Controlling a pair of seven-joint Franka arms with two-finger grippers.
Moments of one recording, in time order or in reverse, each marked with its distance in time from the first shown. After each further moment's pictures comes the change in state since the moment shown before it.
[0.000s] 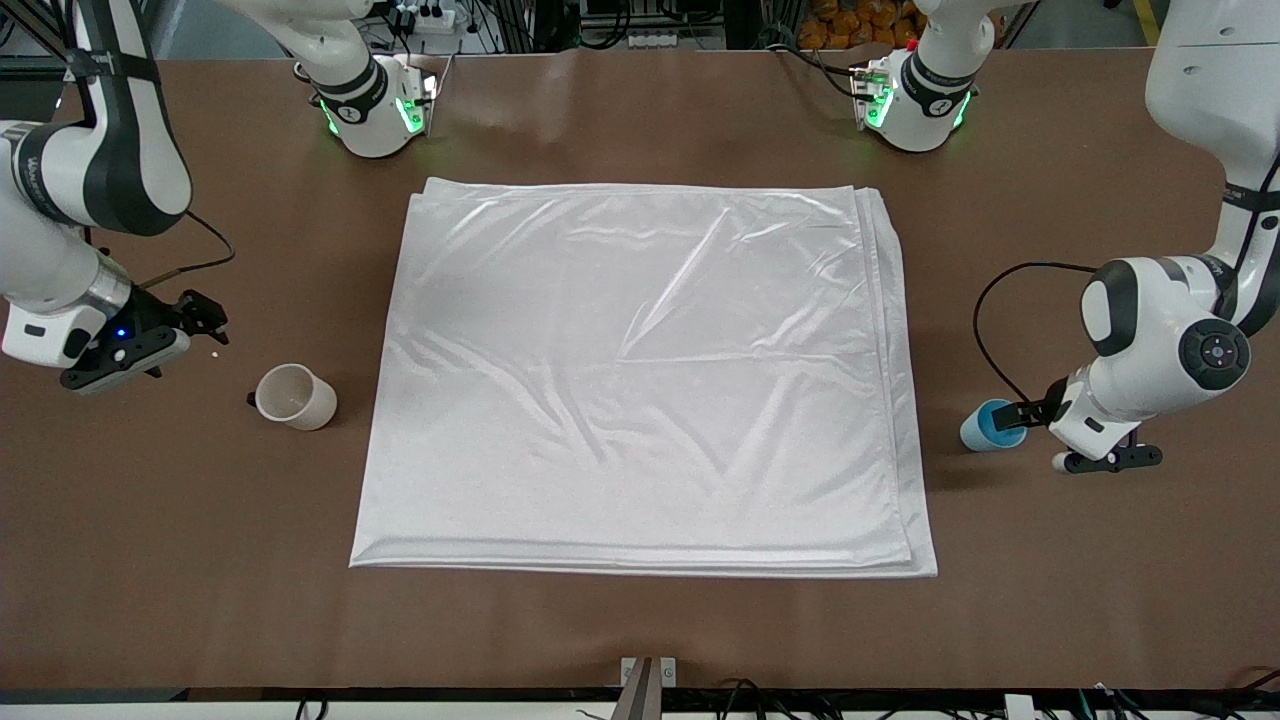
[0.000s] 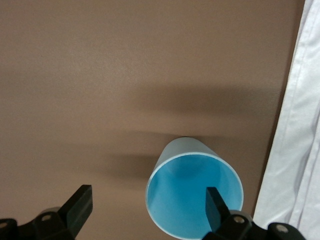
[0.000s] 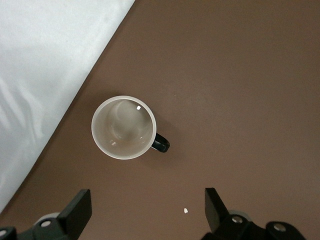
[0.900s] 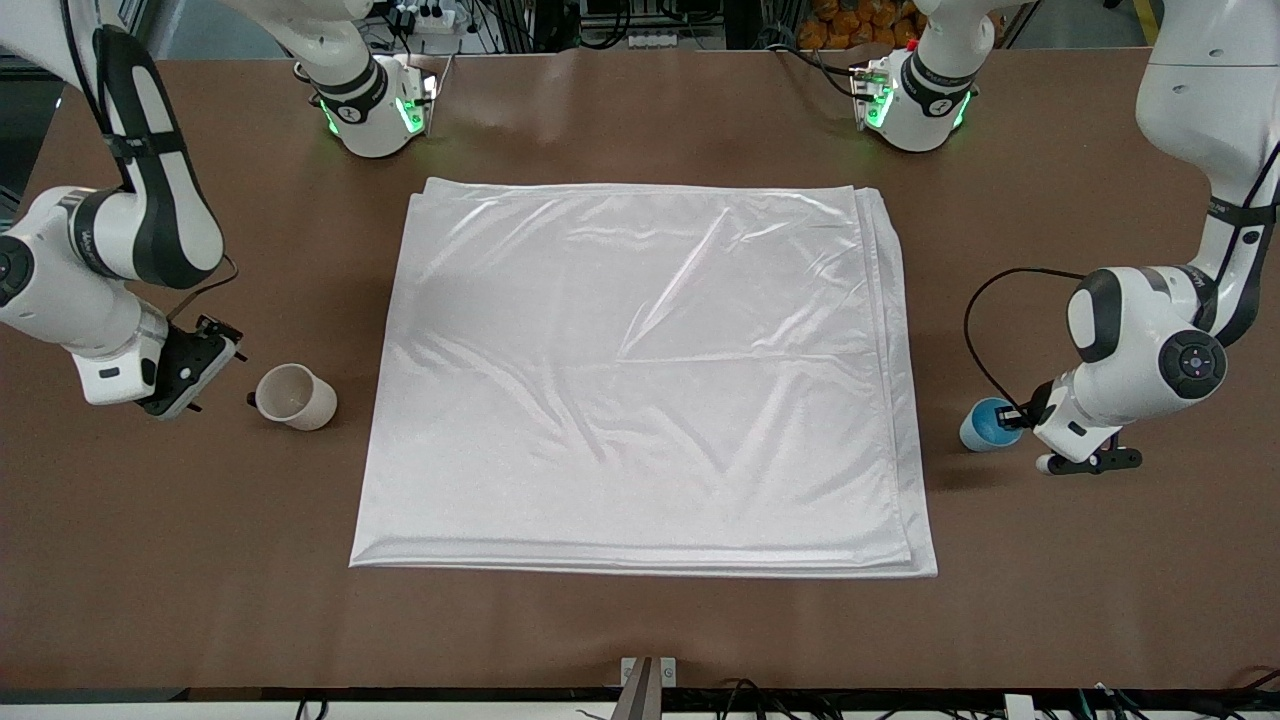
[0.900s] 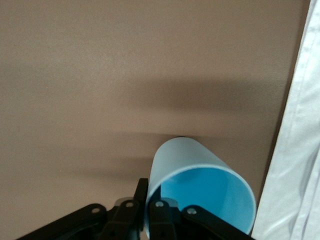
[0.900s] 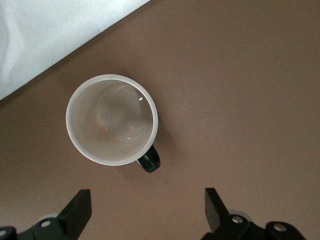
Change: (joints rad) left arm 0.000 0.036 -0.010 0.000 0.000 0.015 -0.001; right arm -0.023 0.168 0.000 0.000 0.000 0.152 -0.439
